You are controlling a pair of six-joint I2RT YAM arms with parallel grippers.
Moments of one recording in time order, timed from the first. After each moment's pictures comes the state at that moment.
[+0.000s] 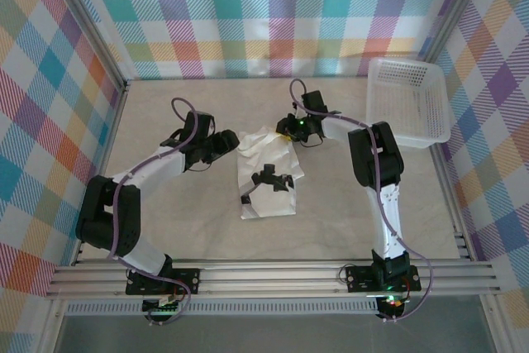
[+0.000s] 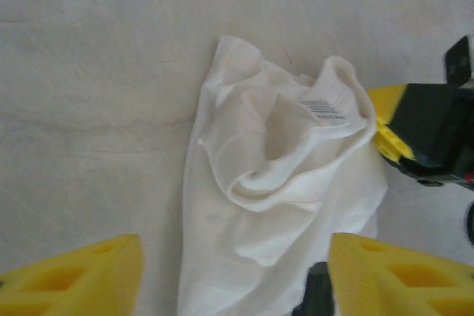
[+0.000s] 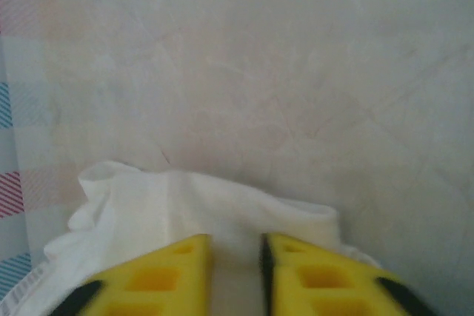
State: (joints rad) left arm -0.32 1.57 1.00 -0.26 0.17 -0.75; right arm 0.37 2.26 1.59 -0.22 -0.55 0.65
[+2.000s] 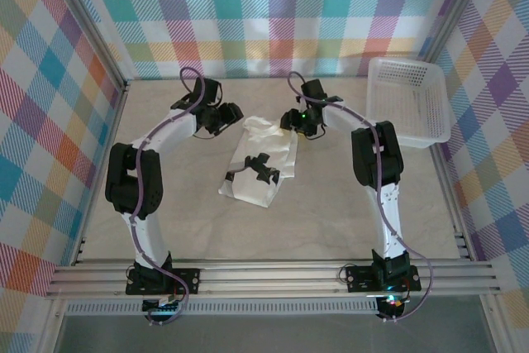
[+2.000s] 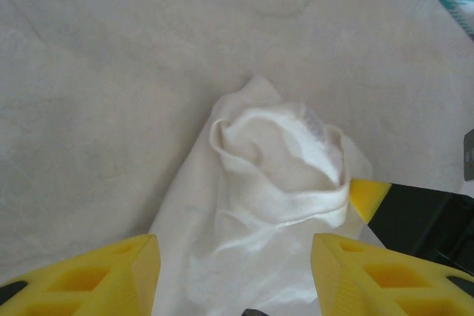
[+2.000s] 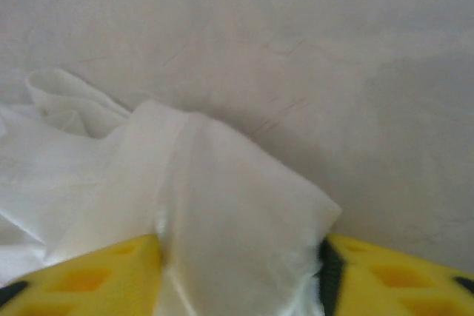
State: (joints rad) left arm -0.28 1.89 1.48 -0.50 0.22 -0.77; right arm 0.37 2.29 1.78 -0.56 -0.35 0.49
